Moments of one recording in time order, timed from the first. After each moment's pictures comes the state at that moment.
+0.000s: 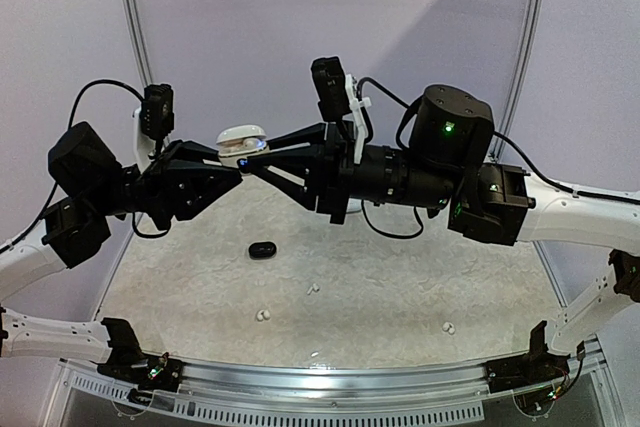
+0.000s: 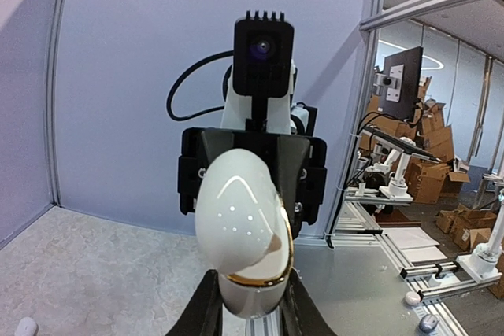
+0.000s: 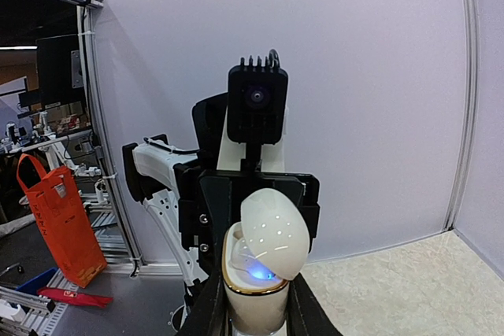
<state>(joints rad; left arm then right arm) -0.87 0.87 0.89 0.26 0.69 -0.34 1.25 1.49 1.41 0.23 -0.24 0.14</state>
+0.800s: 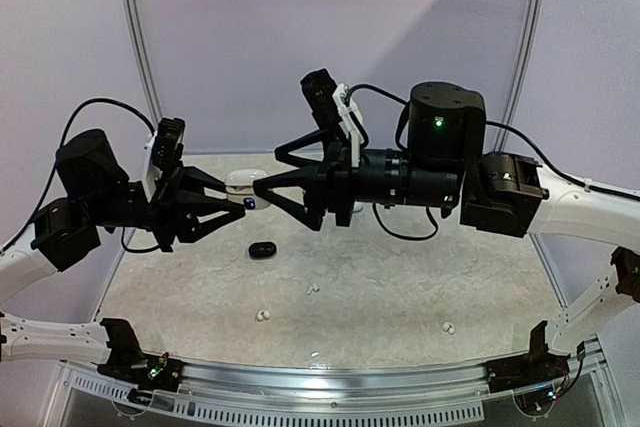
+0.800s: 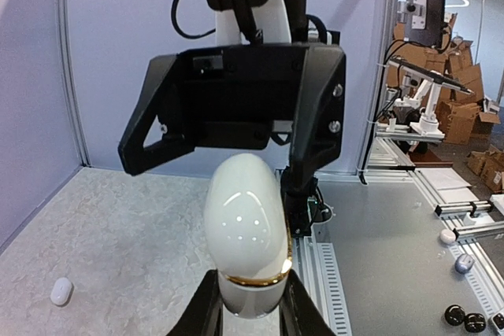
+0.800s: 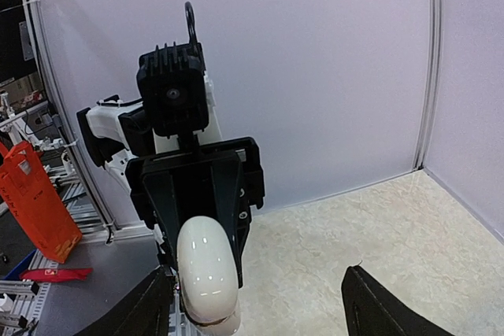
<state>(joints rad) -0.87 0.82 0.89 -0.06 0.65 -0.06 1.25 1.47 1.46 -0.02 -0.13 0.14</state>
